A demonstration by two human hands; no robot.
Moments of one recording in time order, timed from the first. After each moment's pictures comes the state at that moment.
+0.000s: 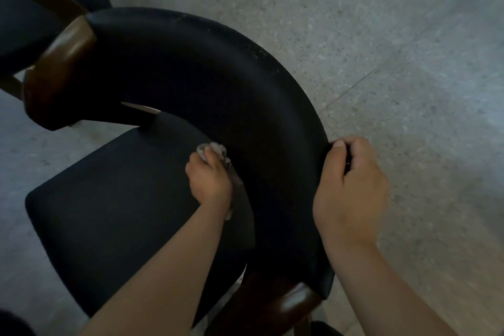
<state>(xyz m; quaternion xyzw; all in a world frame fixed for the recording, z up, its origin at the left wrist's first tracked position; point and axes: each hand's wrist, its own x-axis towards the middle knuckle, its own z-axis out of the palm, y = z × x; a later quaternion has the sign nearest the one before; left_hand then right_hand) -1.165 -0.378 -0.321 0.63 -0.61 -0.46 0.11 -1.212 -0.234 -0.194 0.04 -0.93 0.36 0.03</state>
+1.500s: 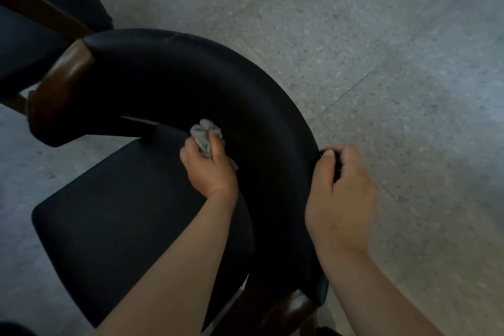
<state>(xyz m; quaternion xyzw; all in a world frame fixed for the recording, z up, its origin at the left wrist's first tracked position) -1.193 -0.378 -0.295 0.58 -0.60 -0.47 0.28 -1.211 -0.235 -0.196 0.04 -0.92 0.38 0.03</state>
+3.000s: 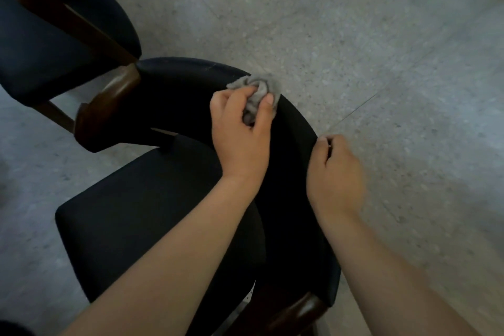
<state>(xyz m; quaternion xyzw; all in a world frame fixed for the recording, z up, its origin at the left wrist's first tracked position) -1.211 -0.398 -0.172 0.34 -0.74 -0.48 0.33 -1.243 -0.276 -0.173 0.05 -0.95 0.32 -0.04</state>
